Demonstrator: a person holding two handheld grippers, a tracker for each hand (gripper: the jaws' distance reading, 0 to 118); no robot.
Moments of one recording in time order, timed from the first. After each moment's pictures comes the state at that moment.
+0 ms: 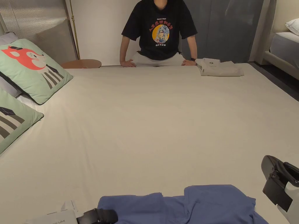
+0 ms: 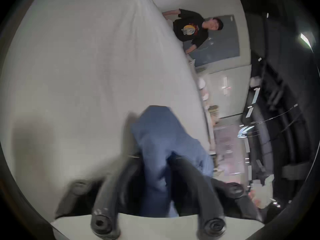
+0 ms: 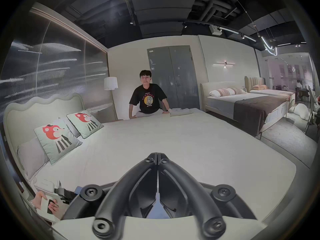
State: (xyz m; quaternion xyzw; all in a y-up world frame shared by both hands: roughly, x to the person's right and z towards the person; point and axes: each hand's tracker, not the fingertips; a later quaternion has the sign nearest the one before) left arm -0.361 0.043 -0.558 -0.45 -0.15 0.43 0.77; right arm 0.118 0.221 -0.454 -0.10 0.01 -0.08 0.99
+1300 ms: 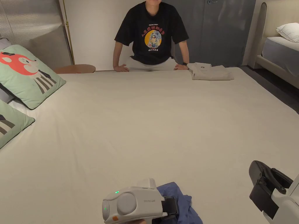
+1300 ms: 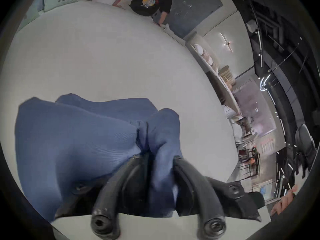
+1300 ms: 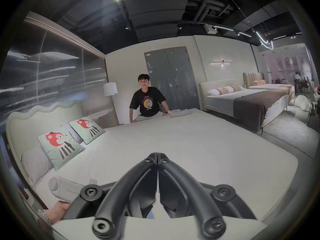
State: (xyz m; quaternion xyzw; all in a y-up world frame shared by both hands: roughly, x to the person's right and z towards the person) left arm -0.116 0.096 -0.589 -0.47 -0.21 0.24 0.82; right arm 0.143 0.217 -0.435 -0.09 0.01 -0.12 0.99
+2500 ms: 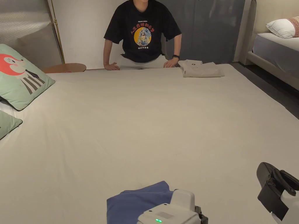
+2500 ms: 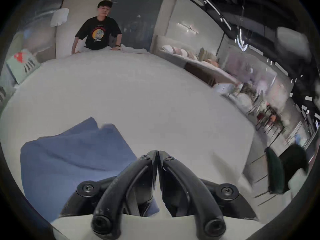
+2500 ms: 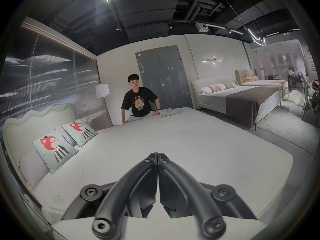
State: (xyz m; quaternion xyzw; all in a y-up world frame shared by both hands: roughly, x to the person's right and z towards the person) left arm -0.028 0.115 -0.522 -0.35 -0.28 0.07 0.89; right arm 0.176 0.214 -0.433 -0.09 -0.02 -0.13 0.99
